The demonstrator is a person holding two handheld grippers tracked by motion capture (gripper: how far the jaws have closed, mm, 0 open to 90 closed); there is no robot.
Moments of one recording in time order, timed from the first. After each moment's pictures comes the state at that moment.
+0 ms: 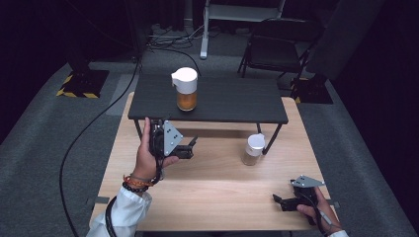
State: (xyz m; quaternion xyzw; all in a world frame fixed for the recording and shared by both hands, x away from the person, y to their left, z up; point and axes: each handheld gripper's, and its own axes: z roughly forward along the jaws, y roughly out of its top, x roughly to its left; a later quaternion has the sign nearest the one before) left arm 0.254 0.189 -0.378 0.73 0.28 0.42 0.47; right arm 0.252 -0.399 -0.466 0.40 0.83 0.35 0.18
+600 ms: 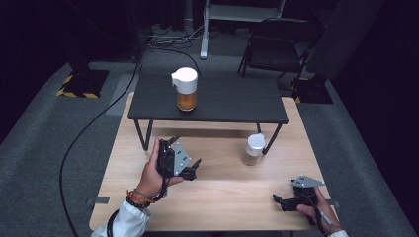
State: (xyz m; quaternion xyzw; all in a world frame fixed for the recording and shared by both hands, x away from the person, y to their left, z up) left arm 0.240 0.175 -0.419 0.79 0.25 0.38 0.40; right arm 0.252 -0.399 -0.466 0.40 0.83 0.35 0.18
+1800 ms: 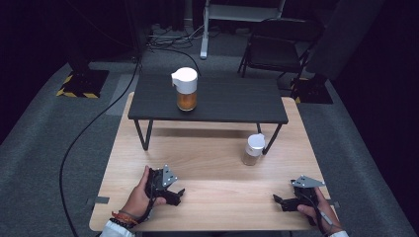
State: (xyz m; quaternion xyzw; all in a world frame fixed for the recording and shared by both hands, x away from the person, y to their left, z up) left arm 0.256 0.218 -0.461 0.85 0.37 0.20 0.33; right arm 0.251 -0.399 -0.466 0.40 0.83 0.35 0.18
